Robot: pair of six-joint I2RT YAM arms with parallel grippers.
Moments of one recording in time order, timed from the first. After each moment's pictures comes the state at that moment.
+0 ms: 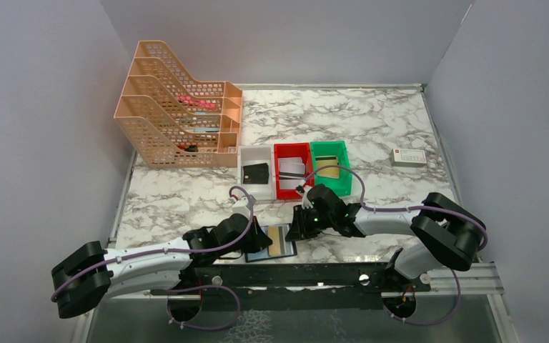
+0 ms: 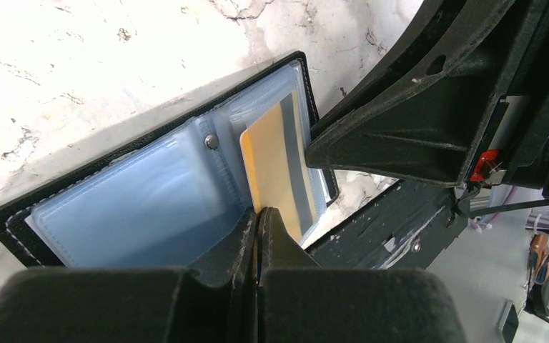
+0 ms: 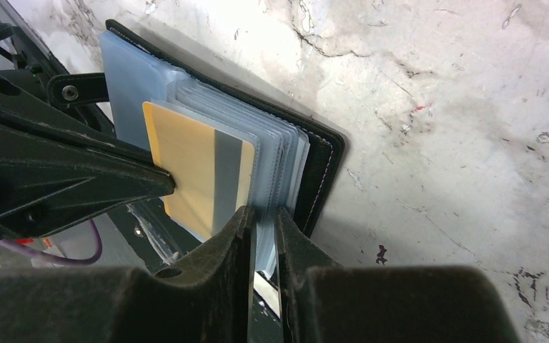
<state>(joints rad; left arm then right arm) -1.09 0.89 0.21 0.04 -0.11 -1.00 0.92 1.48 0.51 0.18 -0.33 0.73</state>
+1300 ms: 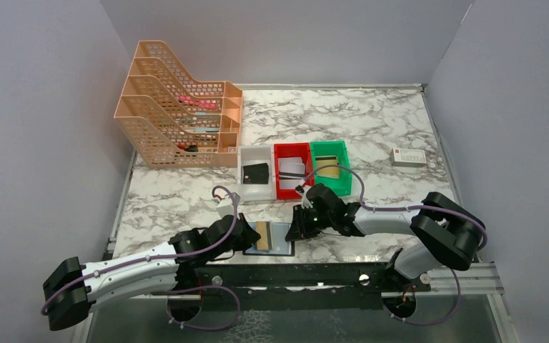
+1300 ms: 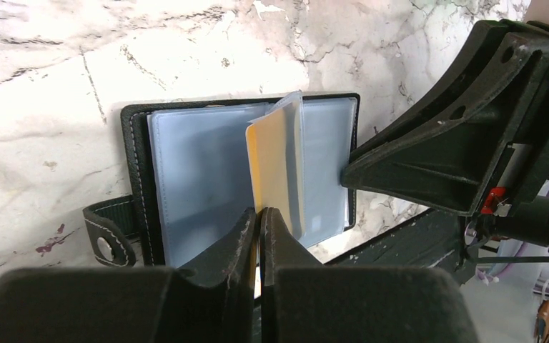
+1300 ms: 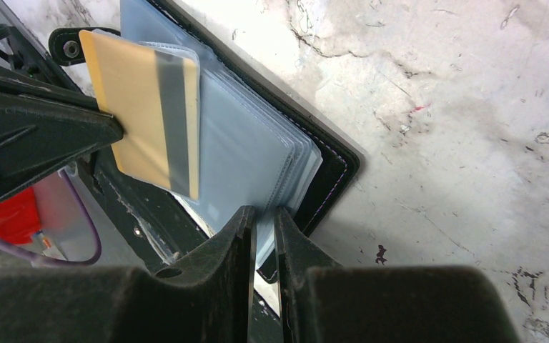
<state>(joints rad) -1.09 0.69 0.23 -0.23 -0.27 -1.08 0.92 1.49 0.52 0.16 -0.32 0.73</state>
